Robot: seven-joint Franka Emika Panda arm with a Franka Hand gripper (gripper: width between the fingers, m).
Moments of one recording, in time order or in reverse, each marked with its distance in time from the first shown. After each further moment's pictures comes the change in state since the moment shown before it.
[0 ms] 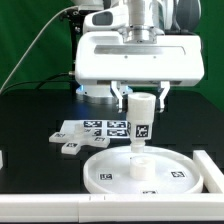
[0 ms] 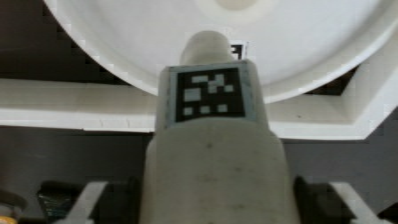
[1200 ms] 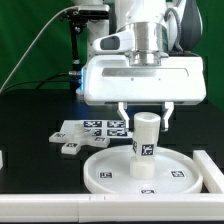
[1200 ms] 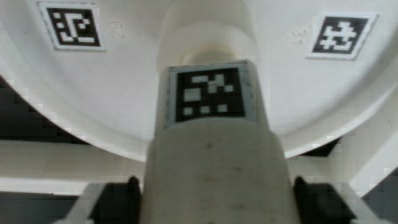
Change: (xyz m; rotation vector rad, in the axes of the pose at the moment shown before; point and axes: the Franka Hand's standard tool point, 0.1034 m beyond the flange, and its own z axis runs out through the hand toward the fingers) arm -0.030 -0.014 0.024 0.006 -0.020 -0.013
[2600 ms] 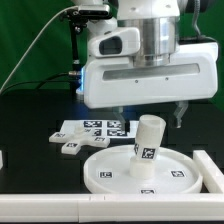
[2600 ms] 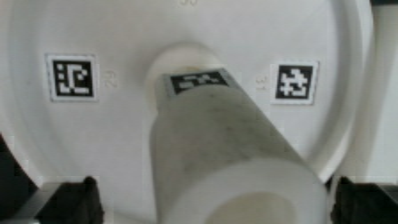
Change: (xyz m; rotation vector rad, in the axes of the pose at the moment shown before) arm 0.016 0.002 0.003 0.097 -0.558 0.042
